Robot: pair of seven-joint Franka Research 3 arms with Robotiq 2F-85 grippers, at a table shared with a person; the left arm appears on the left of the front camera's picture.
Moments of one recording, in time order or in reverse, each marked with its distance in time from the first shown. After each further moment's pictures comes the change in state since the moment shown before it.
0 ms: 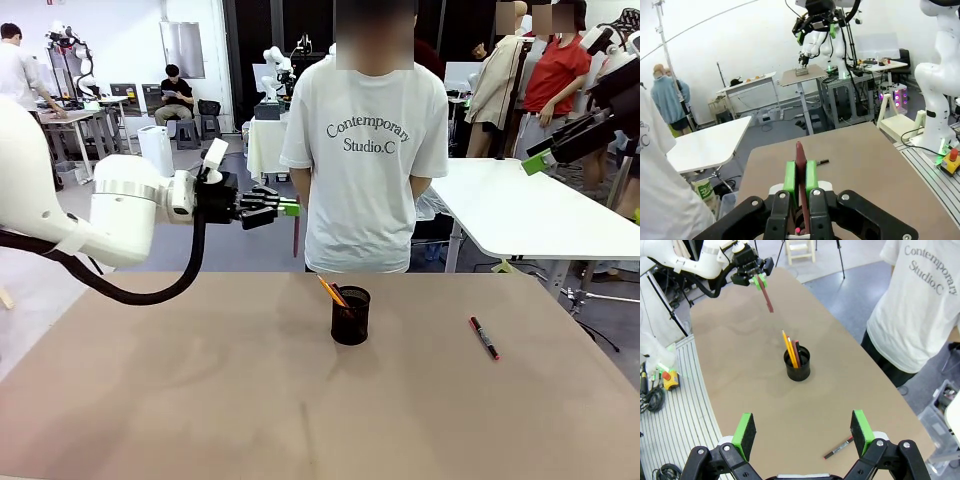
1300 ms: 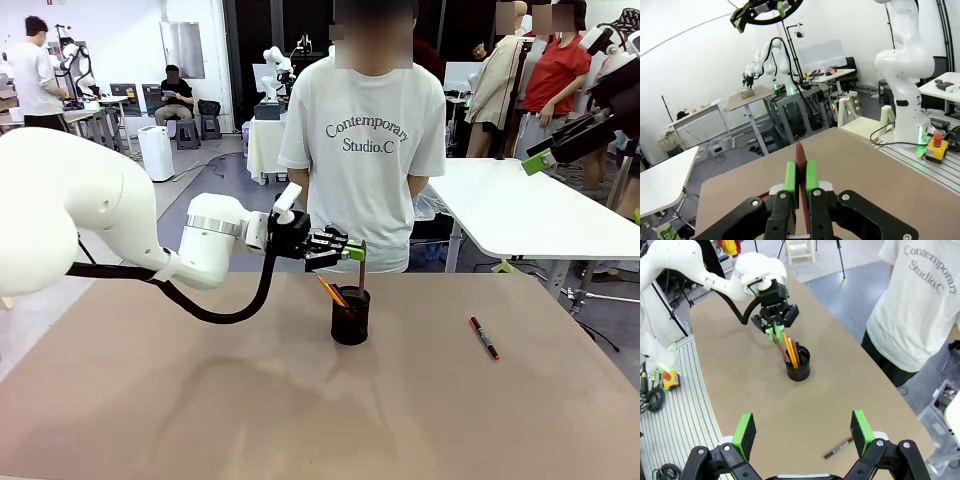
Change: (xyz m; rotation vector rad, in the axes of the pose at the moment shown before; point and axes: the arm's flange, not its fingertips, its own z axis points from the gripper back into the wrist) left arm -0.086 0.024 -0.128 -0.308 -0.109 -0.050; right arm 0.000 0.000 0.000 0.000 0.000 0.000
